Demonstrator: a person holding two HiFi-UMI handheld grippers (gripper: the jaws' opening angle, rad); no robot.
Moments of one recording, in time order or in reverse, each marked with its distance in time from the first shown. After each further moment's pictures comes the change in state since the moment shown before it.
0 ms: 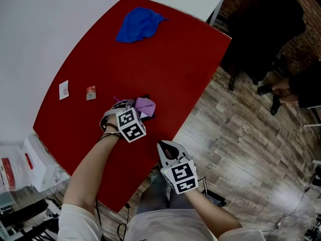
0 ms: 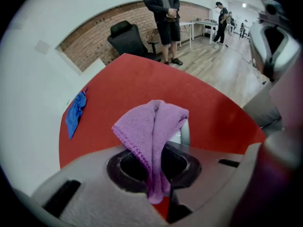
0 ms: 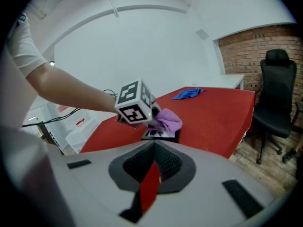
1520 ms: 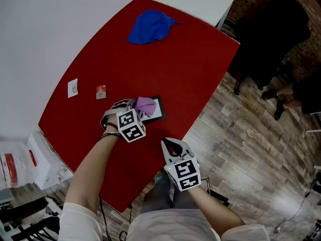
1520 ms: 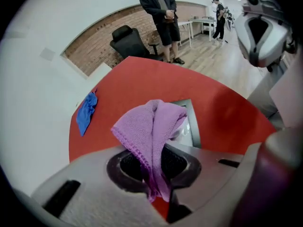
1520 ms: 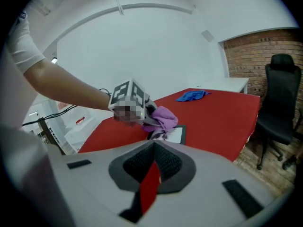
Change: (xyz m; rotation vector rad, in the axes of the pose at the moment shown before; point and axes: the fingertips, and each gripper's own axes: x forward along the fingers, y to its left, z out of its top) left arm -0.019 0.024 -0.038 0.031 -0.018 0.075; right arm 0.022 0.018 0.014 -0.039 0.005 0.008
